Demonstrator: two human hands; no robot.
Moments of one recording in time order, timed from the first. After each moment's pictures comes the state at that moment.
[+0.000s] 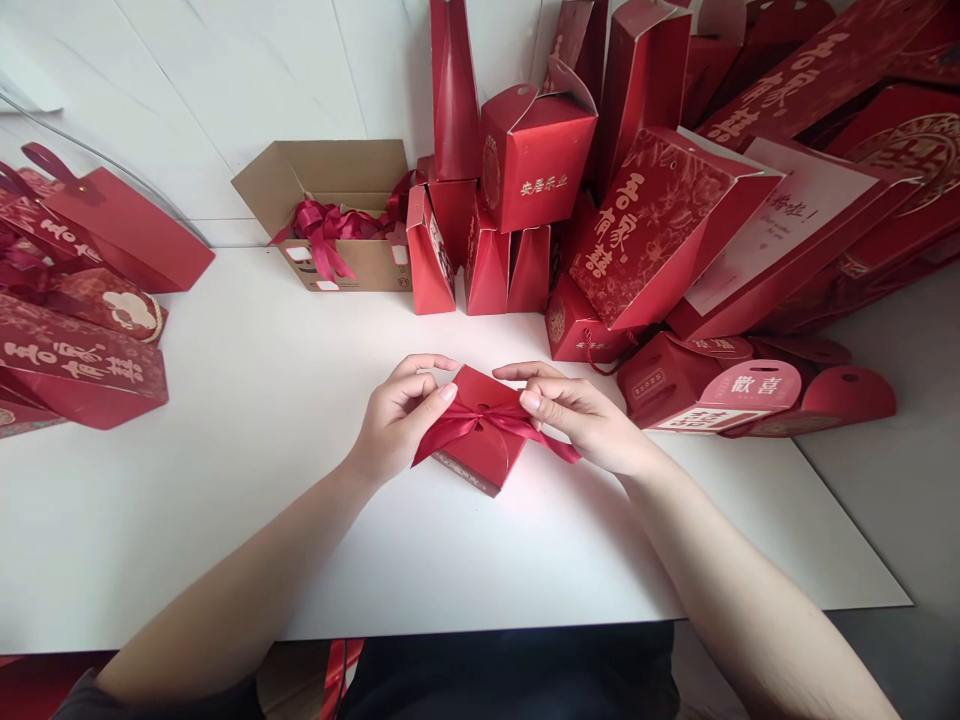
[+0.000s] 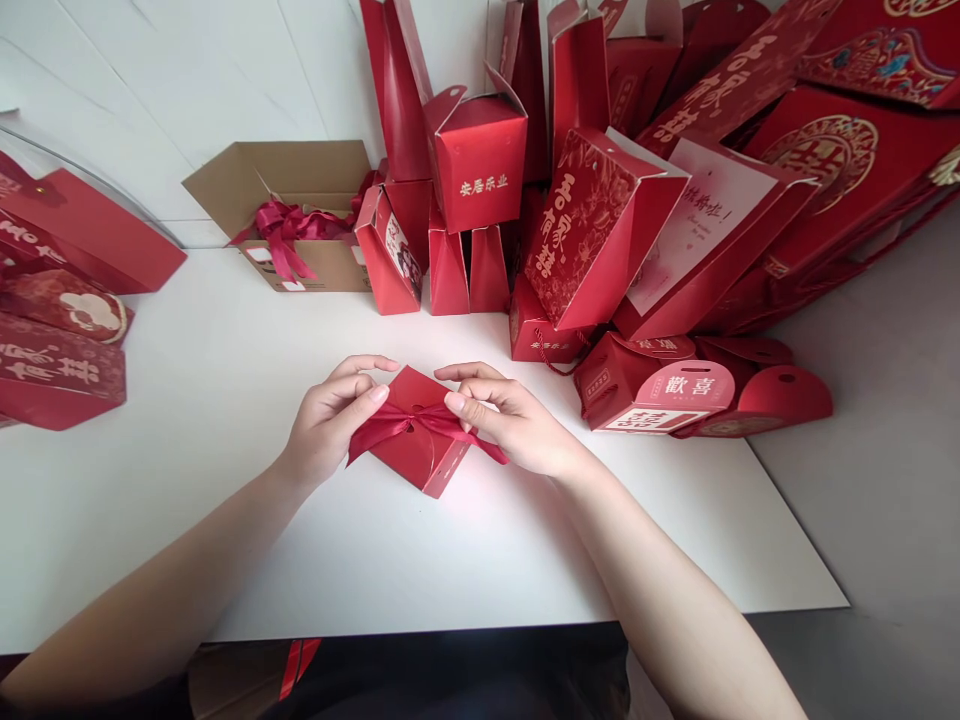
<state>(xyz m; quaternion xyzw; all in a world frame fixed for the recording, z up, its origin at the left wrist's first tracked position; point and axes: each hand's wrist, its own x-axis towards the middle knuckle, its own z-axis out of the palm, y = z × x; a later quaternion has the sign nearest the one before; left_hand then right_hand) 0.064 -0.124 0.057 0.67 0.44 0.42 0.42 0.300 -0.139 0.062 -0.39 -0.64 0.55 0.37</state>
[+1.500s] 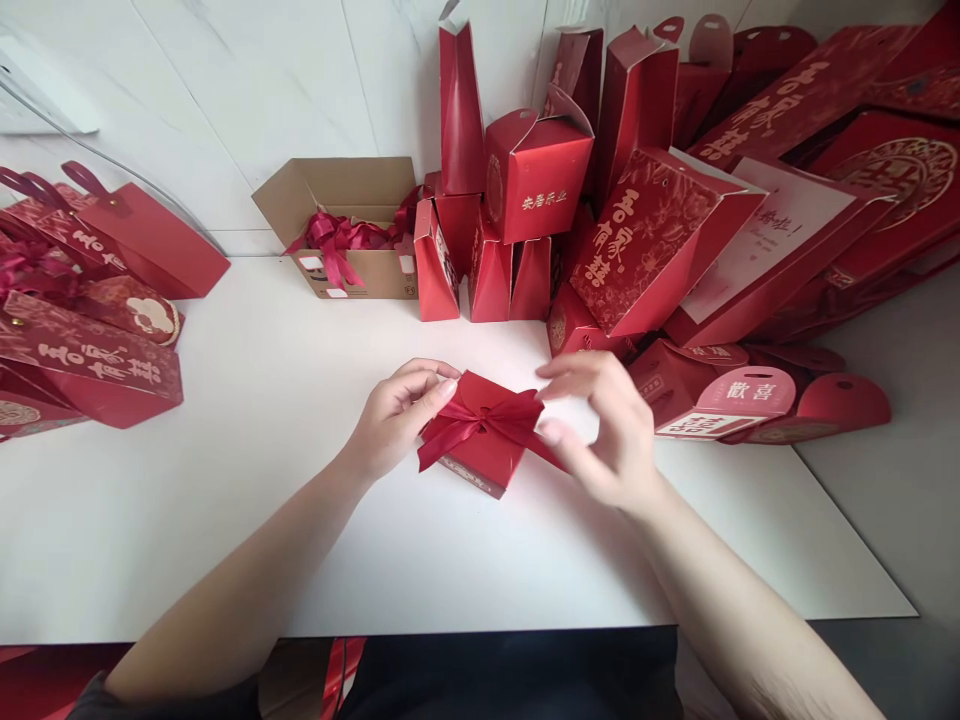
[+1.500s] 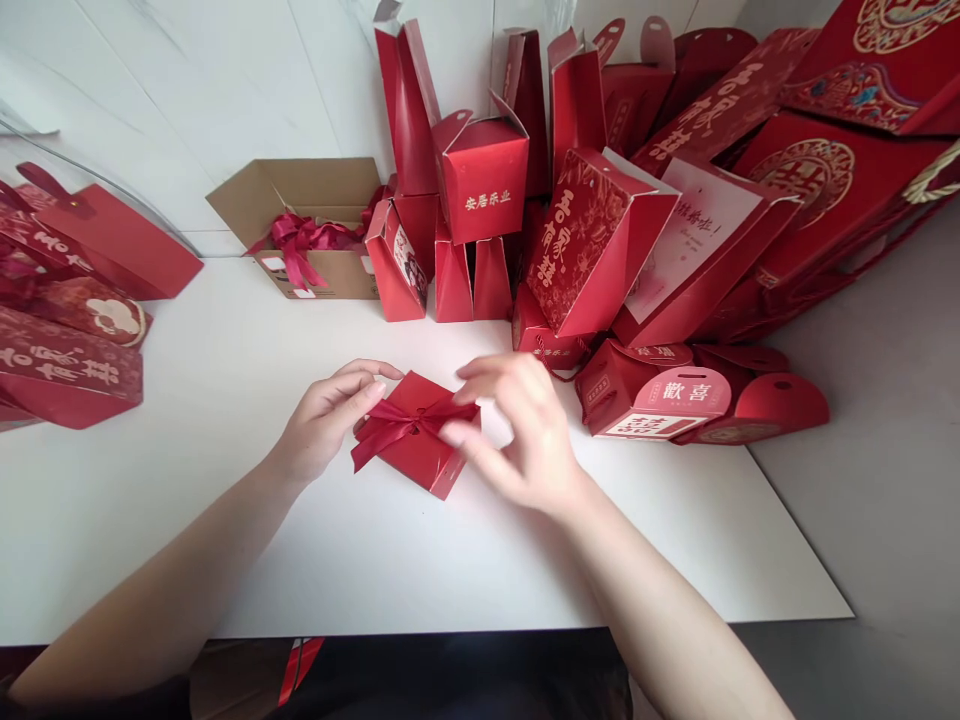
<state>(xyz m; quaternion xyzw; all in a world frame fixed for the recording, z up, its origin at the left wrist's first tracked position) 0.058 -0.124 0.073 0.66 0.46 0.38 0.46 0.292 -0.156 0.067 -0.35 -0.77 0.09 0.52</state>
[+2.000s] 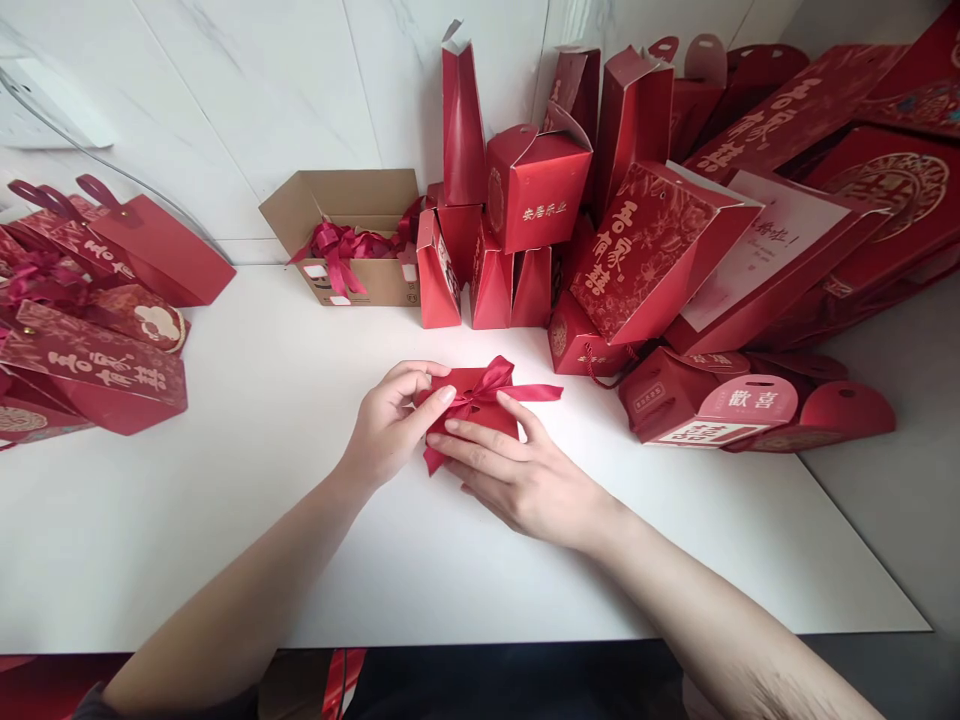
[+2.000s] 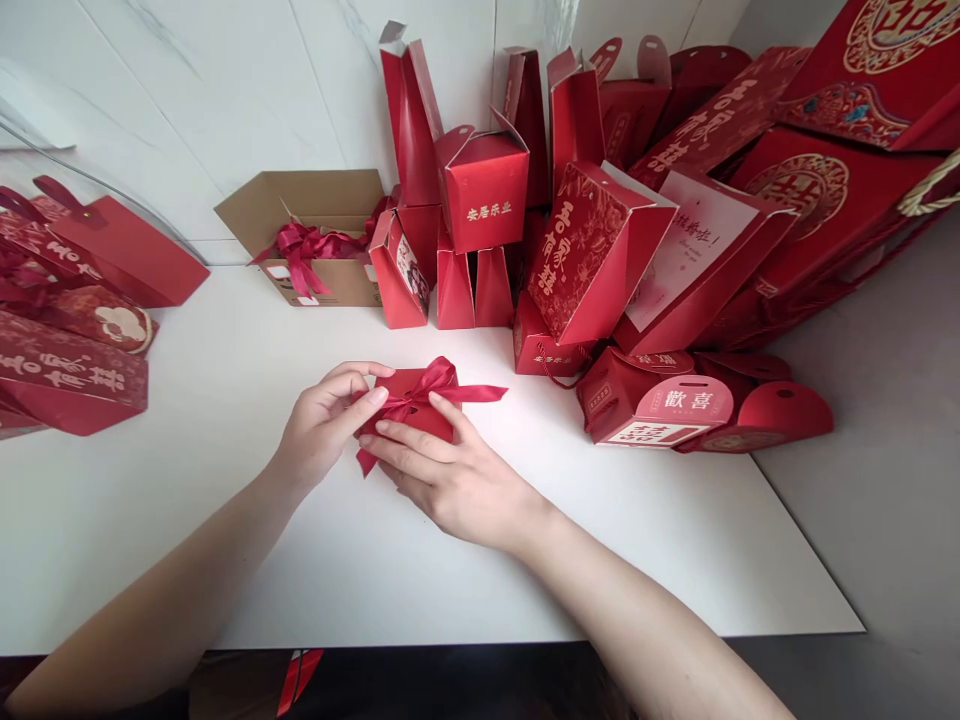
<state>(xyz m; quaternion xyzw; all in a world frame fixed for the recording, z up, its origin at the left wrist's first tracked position) 0.058 -0.124 0.071 0.68 0.47 0.43 0.37 0.257 -0.166 0.048 -0.25 -0.92 -0.02 0.30</state>
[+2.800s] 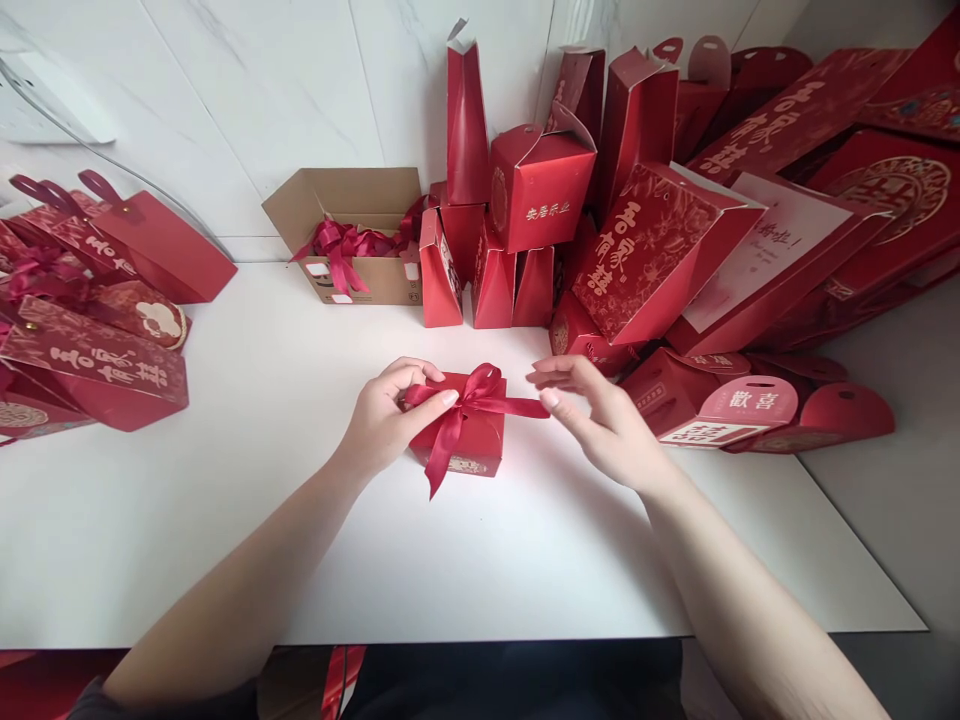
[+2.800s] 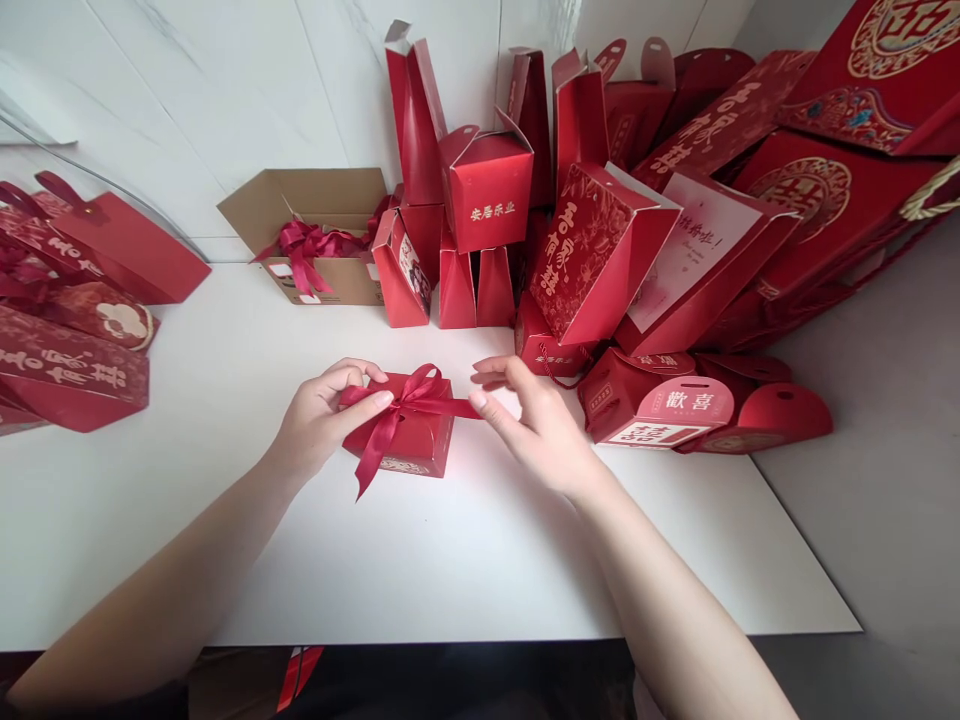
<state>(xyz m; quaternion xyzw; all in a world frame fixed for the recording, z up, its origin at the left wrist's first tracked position) 0.050 -0.118 0.070 0.66 0.49 0.41 0.40 0.307 -0.146 0.065 -0.49 -0.69 0.34 0.42</state>
